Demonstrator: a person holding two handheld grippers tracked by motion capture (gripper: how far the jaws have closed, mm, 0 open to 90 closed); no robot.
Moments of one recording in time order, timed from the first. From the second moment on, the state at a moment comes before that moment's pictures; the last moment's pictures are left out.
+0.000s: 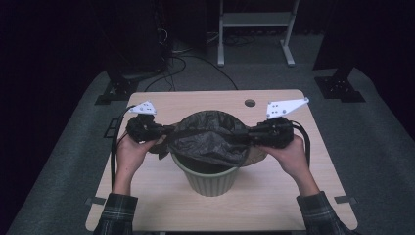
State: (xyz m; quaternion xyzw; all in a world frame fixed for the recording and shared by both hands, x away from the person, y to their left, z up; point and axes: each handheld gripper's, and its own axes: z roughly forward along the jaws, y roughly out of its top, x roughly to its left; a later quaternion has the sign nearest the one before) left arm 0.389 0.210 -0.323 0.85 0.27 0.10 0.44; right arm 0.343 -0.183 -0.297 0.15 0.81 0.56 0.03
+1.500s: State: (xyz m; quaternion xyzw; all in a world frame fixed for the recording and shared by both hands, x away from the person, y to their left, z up) left arm 0.388 0.209 -0.346 0.87 0.28 0.08 0.40; right arm 0.272 -0.181 -0.400 0.12 0.85 0.51 -0.05
